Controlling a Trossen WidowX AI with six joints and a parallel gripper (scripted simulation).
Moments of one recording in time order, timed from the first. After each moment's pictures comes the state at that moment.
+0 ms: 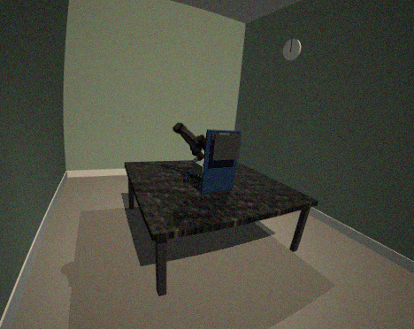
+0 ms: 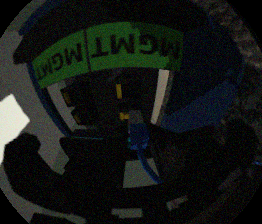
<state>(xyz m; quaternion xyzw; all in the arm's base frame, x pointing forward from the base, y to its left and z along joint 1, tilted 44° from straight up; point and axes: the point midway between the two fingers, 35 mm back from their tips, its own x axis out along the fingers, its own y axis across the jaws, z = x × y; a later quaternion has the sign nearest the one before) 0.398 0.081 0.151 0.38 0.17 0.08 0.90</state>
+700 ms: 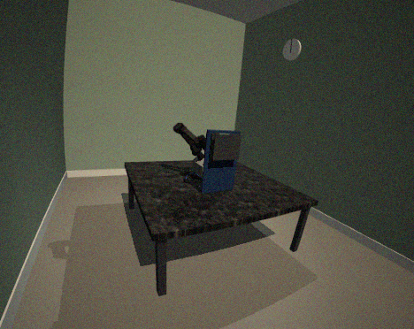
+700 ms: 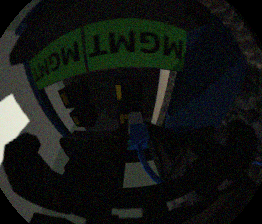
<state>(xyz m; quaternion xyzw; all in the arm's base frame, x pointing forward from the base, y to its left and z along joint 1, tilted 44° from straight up) 0.403 0.081 0.151 0.38 0.17 0.08 0.90</state>
